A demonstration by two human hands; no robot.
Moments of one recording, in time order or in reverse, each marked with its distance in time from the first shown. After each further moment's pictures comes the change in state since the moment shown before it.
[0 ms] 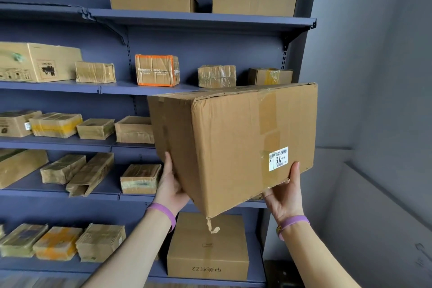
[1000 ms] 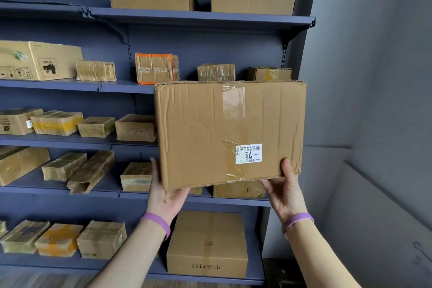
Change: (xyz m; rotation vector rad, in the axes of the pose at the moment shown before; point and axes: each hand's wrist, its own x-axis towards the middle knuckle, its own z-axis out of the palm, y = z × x) left_hand -0.017 -0.008 -0.012 -0.123 -0.103 0.155; right_hand -0.002 -0.009 -0.006 -0.142 0.005 -0.054
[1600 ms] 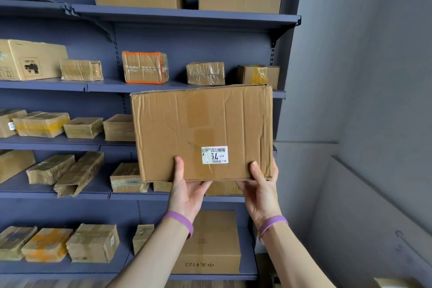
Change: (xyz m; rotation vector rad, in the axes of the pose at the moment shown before) left_hand 0.005 -0.058 0.031 -0.122 0.075 -0.070; right_hand -0.019 0.026 0.011 -0.101 -0.038 -0.131
